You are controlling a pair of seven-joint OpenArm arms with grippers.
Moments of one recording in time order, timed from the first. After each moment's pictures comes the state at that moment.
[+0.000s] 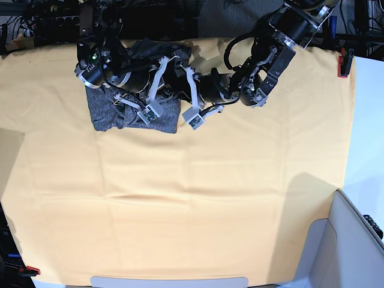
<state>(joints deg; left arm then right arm) -5.6 -15.4 33.8 85.8 -43.0 -18.5 47.6 -11.3 1.1 -3.1 115.1 25.6 28.6 -74.9</state>
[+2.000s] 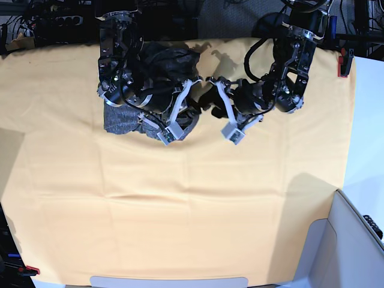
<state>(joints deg) -1.1 -15.8 13.4 97.8 -40.5 -17.0 58.4 -4.7 -4.9 -4.9 103.9 21.8 28.4 -71.3</state>
